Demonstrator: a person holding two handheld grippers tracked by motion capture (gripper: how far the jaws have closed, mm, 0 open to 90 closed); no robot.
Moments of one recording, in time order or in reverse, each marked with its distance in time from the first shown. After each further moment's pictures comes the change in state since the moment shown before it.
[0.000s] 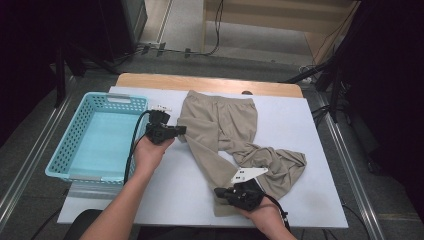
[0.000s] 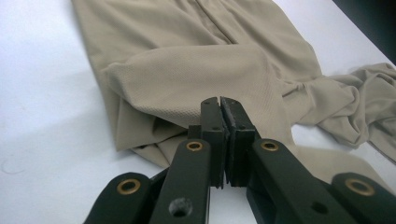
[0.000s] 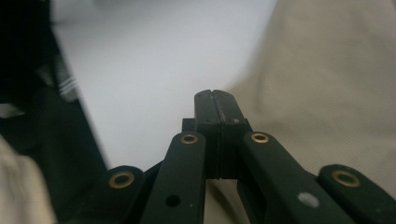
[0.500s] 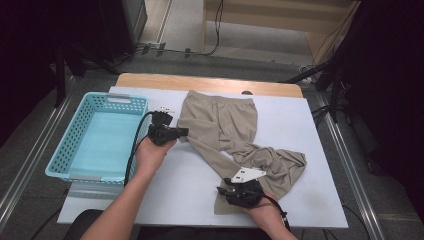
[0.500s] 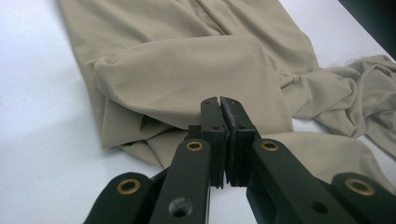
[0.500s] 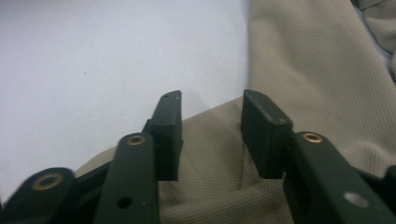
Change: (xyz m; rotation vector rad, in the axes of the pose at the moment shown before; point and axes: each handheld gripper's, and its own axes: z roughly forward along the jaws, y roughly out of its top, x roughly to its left) left arm -0.004 -0.002 0.007 0.038 -0.023 0.006; right arm -0.020 -0.014 0.016 -0.003 -0.225 -0.060
